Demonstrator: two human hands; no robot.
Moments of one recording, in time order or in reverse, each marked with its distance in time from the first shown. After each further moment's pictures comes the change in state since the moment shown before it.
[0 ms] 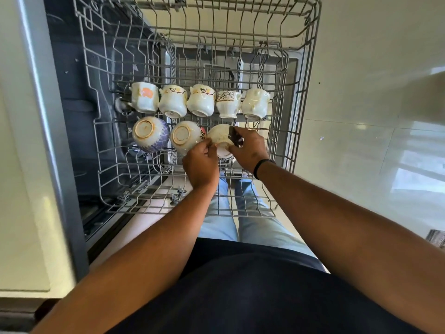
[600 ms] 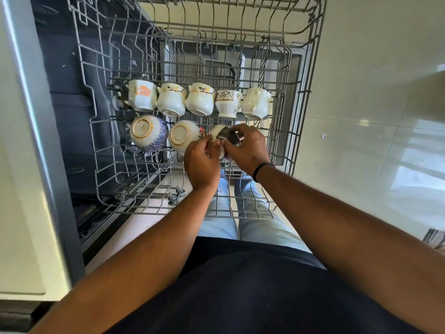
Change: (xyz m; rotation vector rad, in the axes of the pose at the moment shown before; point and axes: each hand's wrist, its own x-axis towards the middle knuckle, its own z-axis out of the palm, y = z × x) left_hand 0.005 -0.004 0.008 0.020 0.011 0.083; right_hand -0.003 -0.004 -0.004 0.064 0.100 -0.074
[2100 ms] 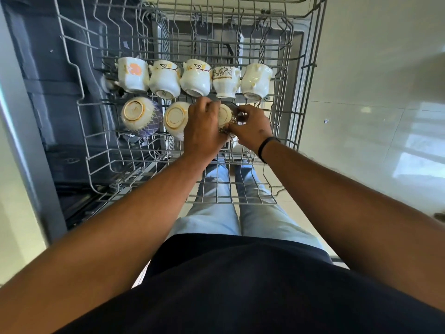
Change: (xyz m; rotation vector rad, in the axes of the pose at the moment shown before) left_hand 0.030 0.013 -0.004 0.522 -0.312 0.462; right_hand 0.012 0.011 0.001 0.168 -0.080 0.222
